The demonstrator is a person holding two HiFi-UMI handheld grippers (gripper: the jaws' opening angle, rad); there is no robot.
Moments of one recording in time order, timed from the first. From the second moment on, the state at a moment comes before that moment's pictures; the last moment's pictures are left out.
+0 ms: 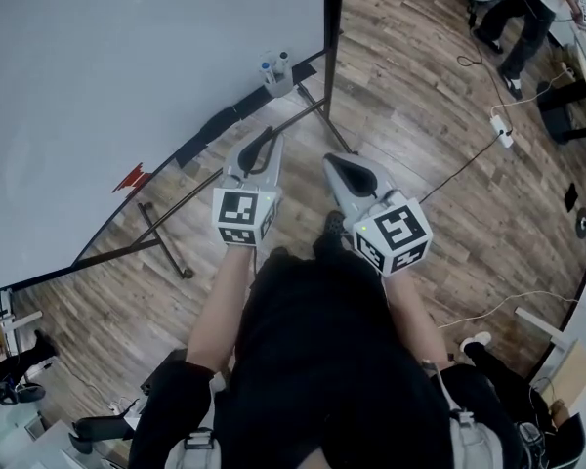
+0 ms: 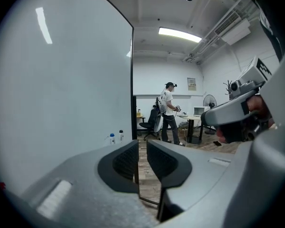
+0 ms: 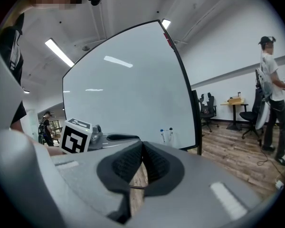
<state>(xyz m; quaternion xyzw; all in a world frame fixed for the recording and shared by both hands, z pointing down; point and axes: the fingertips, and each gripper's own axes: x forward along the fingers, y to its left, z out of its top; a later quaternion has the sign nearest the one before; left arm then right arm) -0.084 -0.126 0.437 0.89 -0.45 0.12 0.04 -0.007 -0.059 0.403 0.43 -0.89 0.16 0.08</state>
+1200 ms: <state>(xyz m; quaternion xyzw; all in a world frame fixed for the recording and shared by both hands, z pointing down) -0.197 0.050 0.417 0.94 -0.33 0.06 0.09 -0.096 0.104 0.384 0.58 -0.81 0.11 0.04</state>
